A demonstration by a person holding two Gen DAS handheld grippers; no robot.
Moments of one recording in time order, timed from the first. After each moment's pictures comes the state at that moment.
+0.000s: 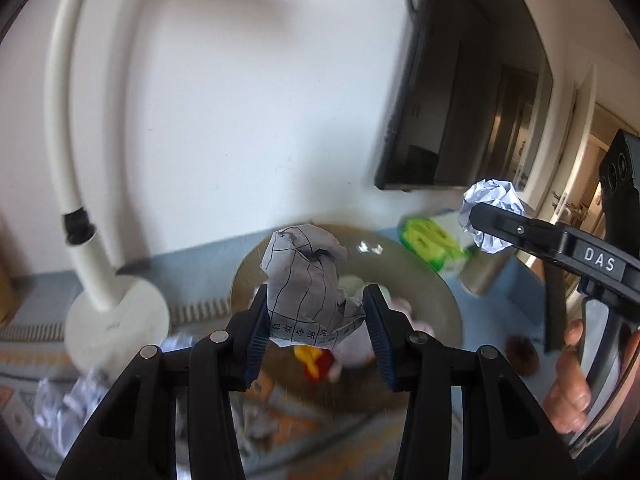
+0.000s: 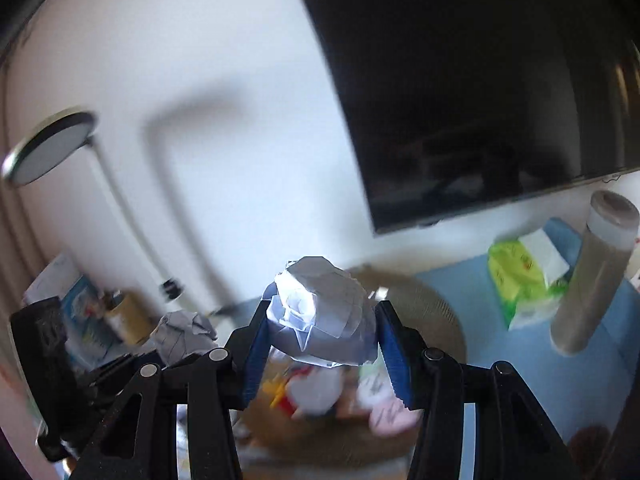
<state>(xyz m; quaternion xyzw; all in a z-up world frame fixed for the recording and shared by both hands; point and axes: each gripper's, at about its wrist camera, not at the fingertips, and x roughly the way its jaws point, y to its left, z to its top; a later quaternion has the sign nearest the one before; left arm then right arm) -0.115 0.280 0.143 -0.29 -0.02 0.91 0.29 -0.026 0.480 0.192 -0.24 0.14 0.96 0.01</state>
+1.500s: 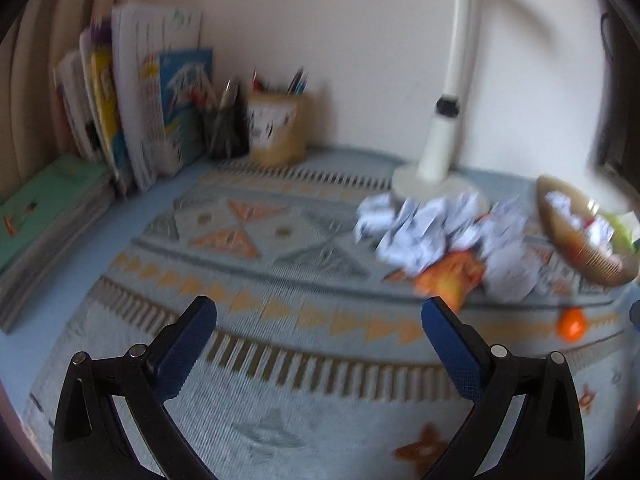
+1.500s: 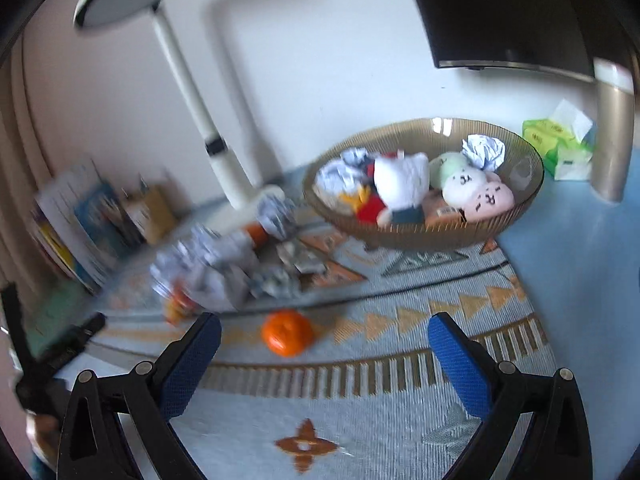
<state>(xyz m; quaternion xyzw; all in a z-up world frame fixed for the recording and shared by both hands) 0.008 0.019 0.037 -0.33 -0.05 0.94 -0.05 0.063 0.359 0.057 -0.32 0.12 0.94 -0.03</state>
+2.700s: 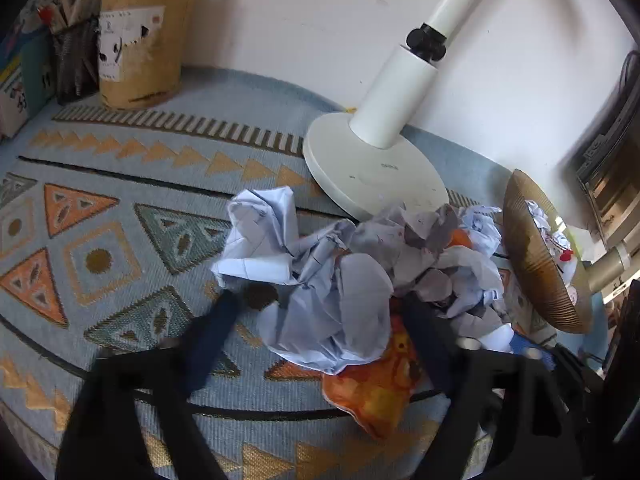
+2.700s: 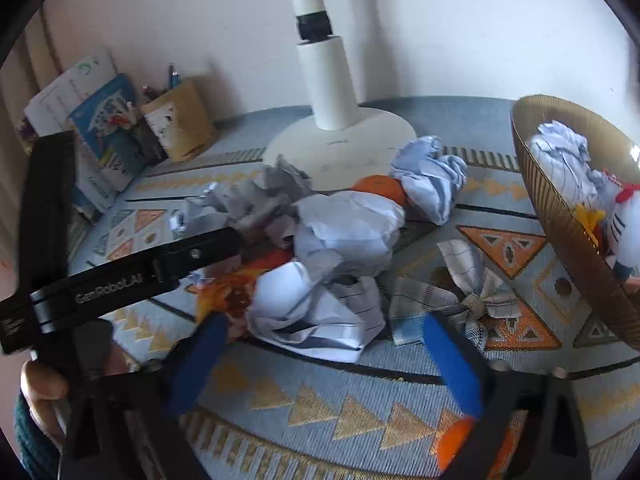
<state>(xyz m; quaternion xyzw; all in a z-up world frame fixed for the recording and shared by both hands) -0.130 0.049 0.009 -0.45 -0.14 0.87 0.12 -0.072 0.238 0.027 -0.45 0.04 0.88 -0.13</state>
